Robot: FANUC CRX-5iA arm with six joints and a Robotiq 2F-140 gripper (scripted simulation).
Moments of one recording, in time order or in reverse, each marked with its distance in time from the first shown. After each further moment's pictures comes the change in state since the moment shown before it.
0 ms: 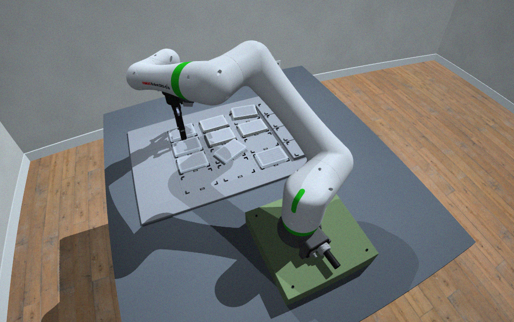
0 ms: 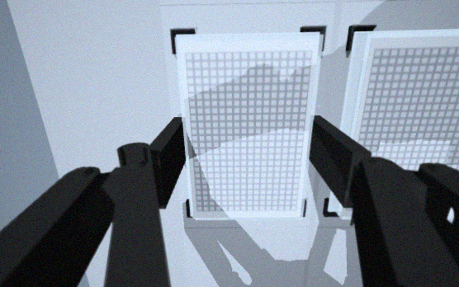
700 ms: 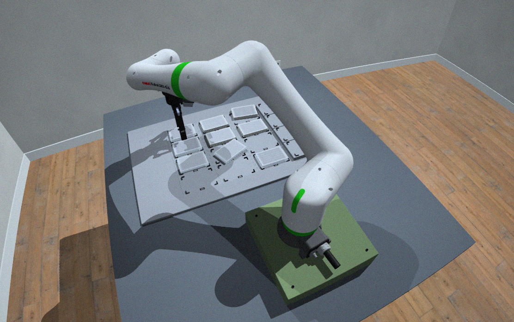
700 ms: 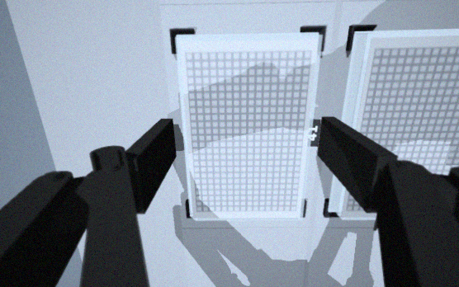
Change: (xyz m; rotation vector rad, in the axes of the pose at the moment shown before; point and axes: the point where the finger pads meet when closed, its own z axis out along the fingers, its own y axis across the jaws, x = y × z) arm 0.000 0.000 0.001 0.000 0.000 0.000
